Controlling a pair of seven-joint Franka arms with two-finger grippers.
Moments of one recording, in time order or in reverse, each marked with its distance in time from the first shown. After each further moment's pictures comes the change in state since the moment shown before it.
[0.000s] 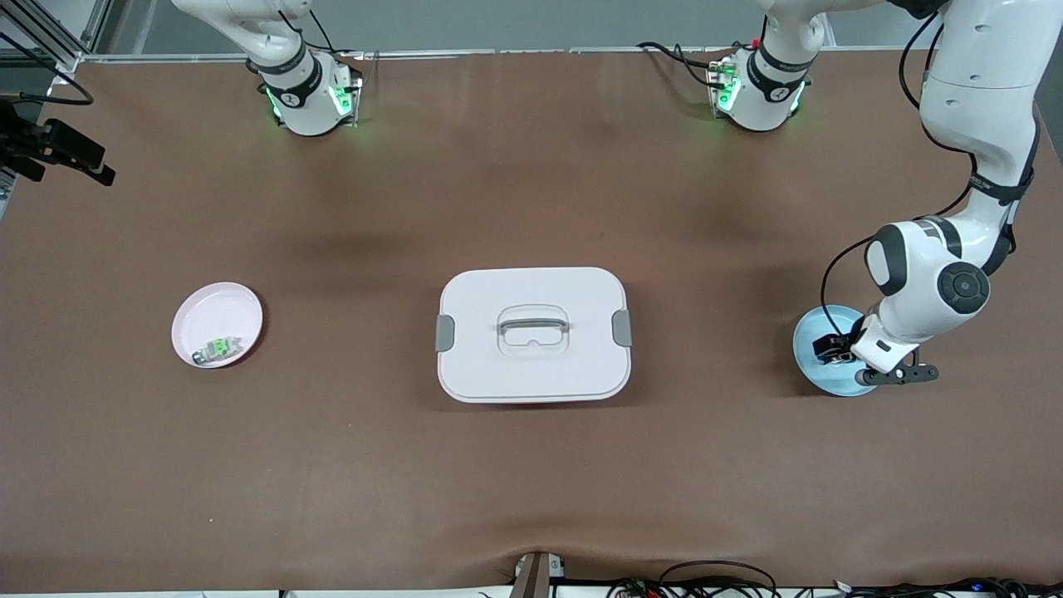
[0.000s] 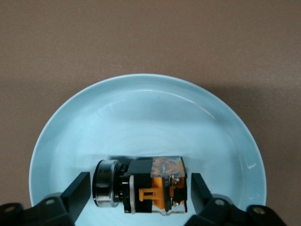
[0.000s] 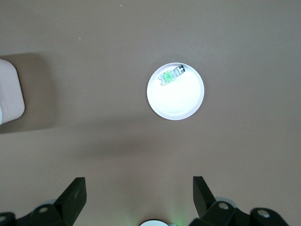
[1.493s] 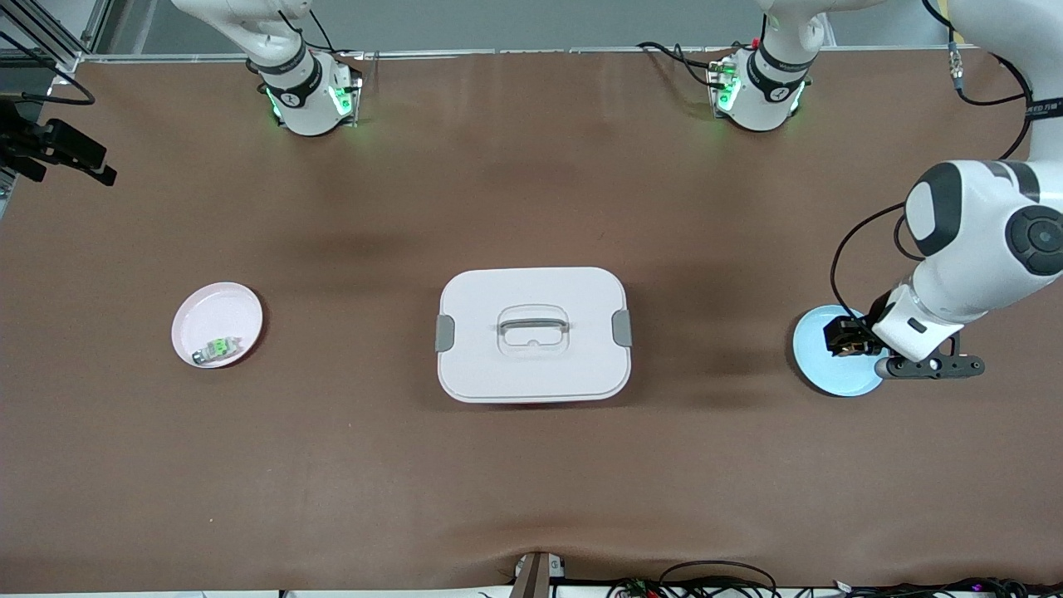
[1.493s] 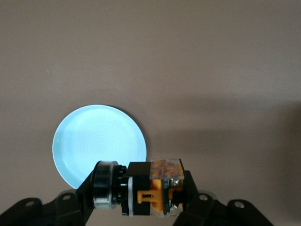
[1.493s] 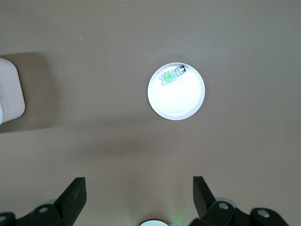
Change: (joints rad) left arm -0.004 -0.278 -0.179 0.214 0.000 -0.483 -0.126; right arm 0.000 0.001 0.006 0.001 0.000 -0.001 0.000
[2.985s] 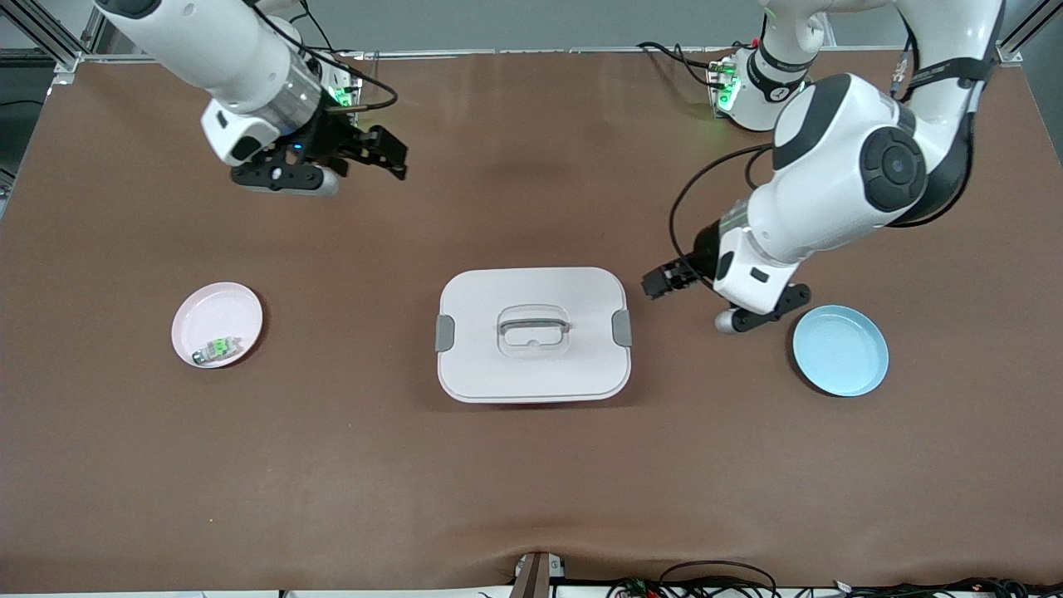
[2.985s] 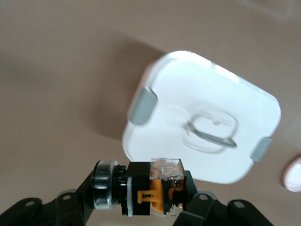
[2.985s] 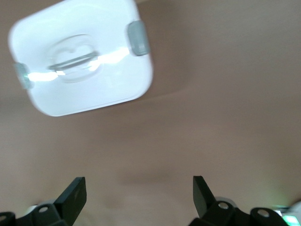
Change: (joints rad) left arm -0.101 0.041 -0.324 0.232 -0.293 -0.207 -0.733; right arm 0.554 0.095 0.029 -0.102 0.313 0.277 0.665
